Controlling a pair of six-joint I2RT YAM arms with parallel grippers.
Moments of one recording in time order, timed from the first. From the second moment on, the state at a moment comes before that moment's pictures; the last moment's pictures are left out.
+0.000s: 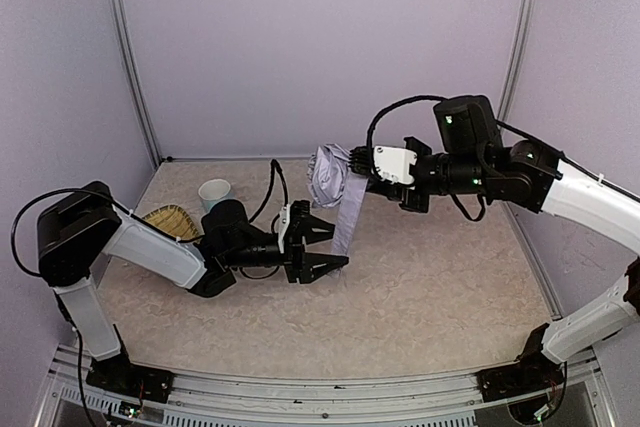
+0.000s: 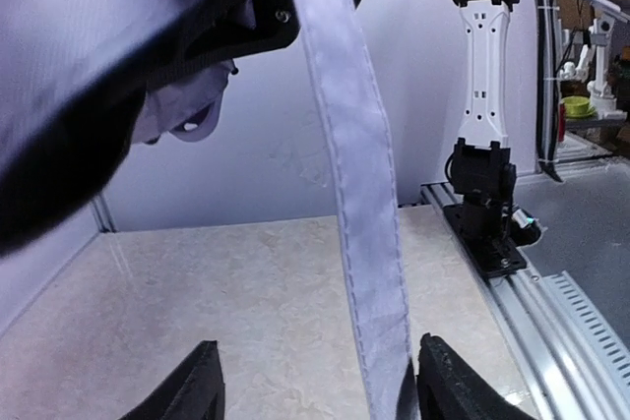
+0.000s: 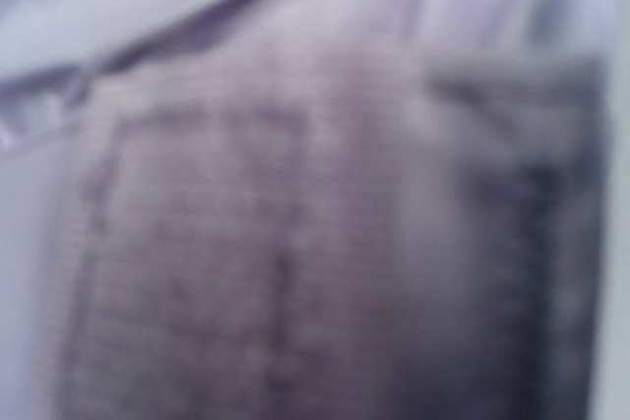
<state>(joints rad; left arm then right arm) -0.90 1.78 0.75 1.14 0.63 0.09 0.89 1.31 1.31 -0.45 -0.03 -0.85</state>
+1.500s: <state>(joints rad) -0.73 2.01 1.41 0.20 0.91 0.54 1.06 1.37 1.01 -0.45 -0.14 -0.62</state>
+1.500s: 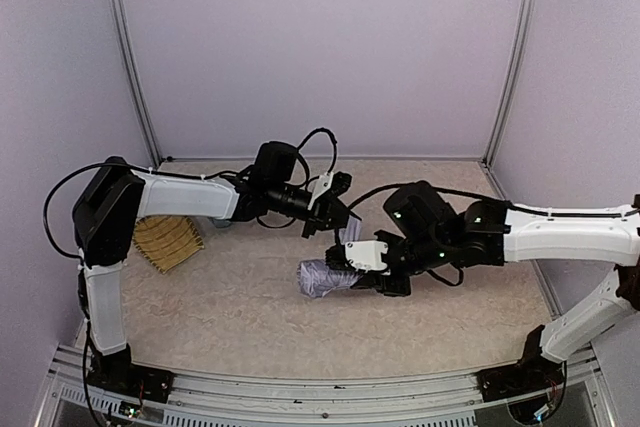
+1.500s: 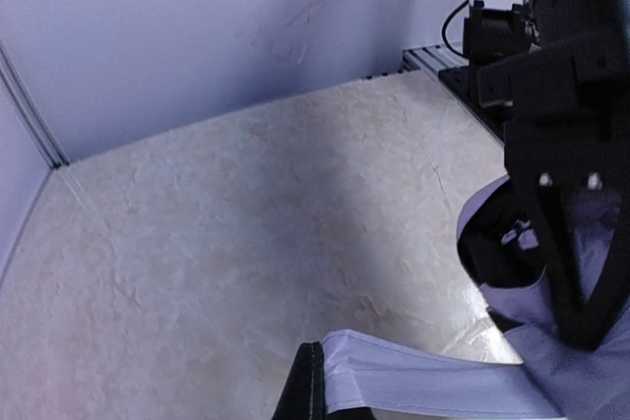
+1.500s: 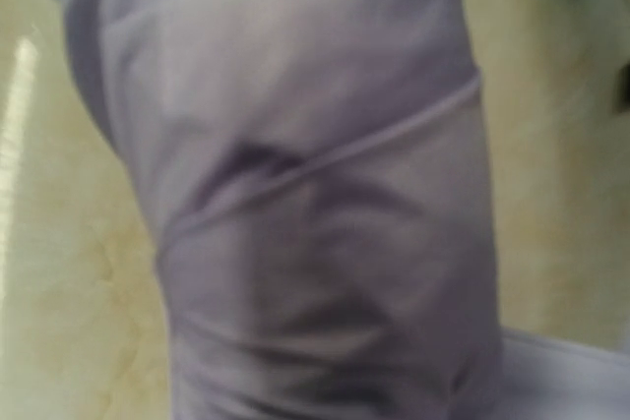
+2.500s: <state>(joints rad) -0.63 1.83 1.10 0.54 0.04 0.43 0.92 1.95 1.13 -0.54 -0.77 -0.45</state>
